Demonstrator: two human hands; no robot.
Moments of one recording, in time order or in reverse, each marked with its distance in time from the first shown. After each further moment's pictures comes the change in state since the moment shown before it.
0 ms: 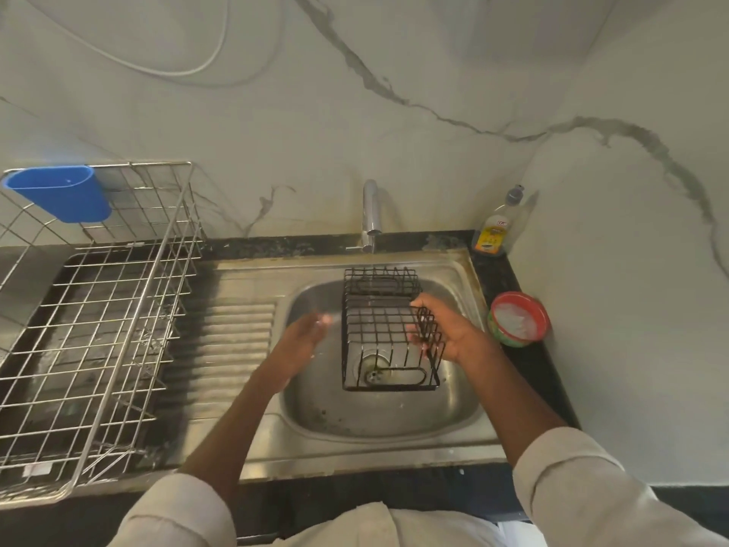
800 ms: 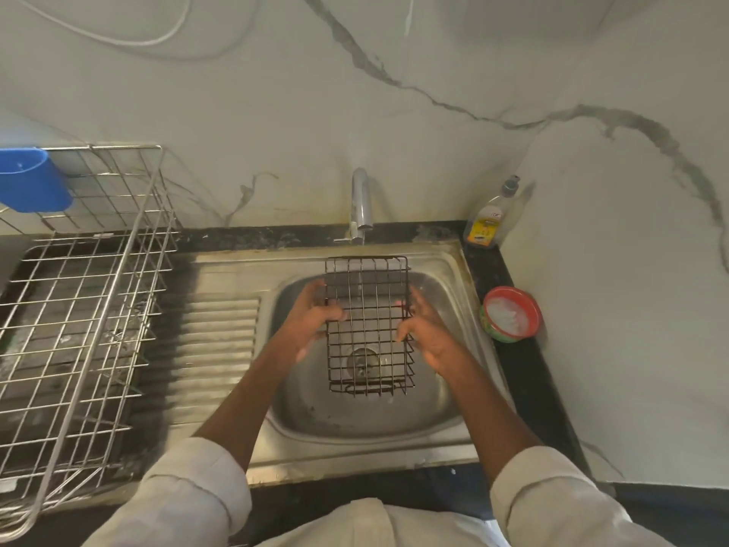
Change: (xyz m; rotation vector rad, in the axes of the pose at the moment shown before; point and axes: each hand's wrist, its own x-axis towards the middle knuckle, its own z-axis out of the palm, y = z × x) left_hand 0.039 0.039 0.024 -0.269 -0.085 -0.097; right_hand 0.006 0.018 0.017 -0.159 0.044 -0.280
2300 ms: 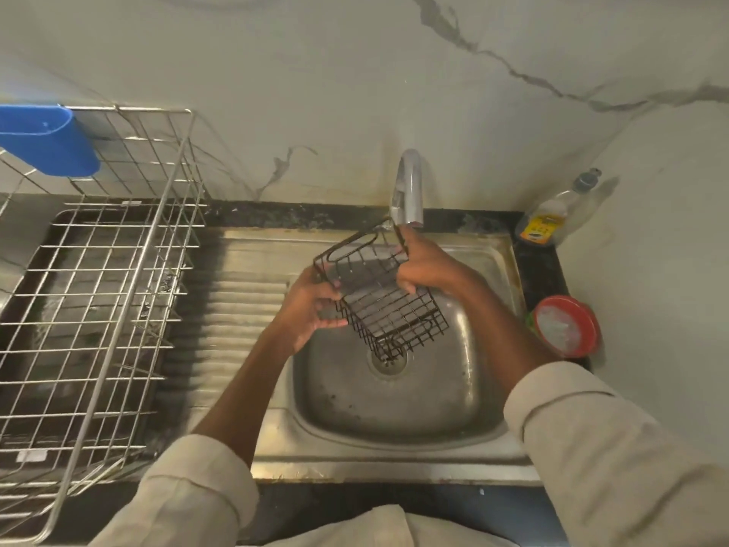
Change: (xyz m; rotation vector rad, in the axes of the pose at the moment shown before) left_hand 0.018 0.002 -0.054 -0.334 0.030 -0.017; right_hand 0.078 -0.104 0.055 -0.793 -0.231 -0.211
